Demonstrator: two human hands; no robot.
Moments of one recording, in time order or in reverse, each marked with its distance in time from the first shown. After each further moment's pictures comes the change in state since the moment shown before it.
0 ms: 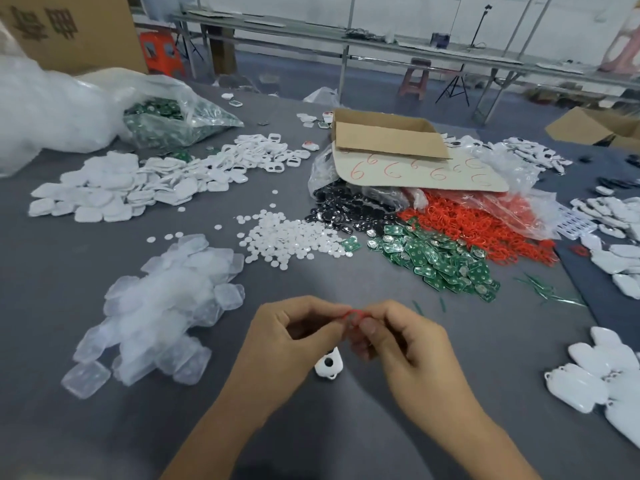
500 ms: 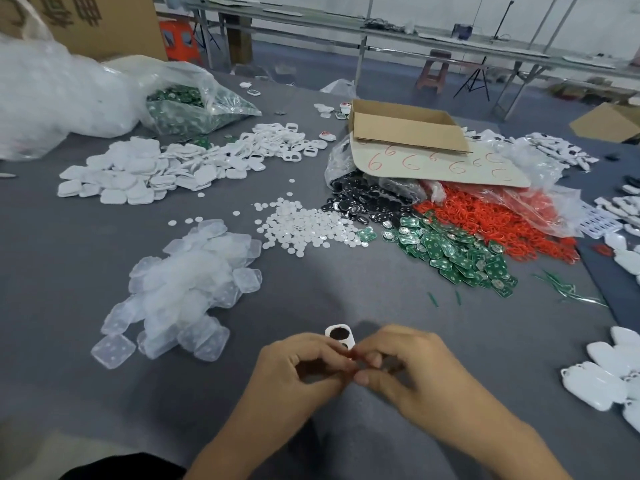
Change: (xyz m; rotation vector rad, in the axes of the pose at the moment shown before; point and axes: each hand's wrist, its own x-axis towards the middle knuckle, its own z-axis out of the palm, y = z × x) left_hand -0.038 -0.053 -0.010 0.131 -0.012 0.124; right_hand -0.011 0.011 -0.005 -0.307 -0.354 -0.103
